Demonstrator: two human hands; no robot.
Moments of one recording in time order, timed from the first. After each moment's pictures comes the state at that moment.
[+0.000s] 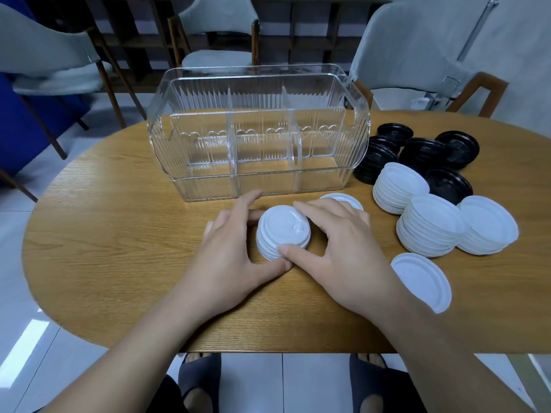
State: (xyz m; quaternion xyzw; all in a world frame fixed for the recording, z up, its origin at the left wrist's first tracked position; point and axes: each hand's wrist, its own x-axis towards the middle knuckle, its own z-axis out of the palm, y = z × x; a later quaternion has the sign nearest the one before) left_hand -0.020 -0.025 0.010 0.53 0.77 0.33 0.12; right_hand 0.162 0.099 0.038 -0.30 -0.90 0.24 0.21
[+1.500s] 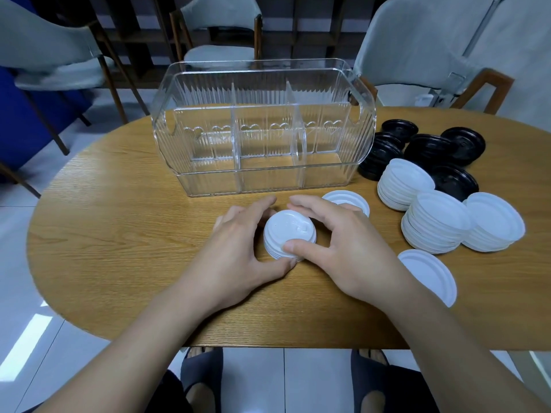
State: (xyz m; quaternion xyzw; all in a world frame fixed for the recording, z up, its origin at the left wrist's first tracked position) left_hand -0.023 -0.022 0.007 0.55 0.77 0.30 0.13; right_hand 0.162 0.110 0.036 -0.31 -0.88 0.33 0.14
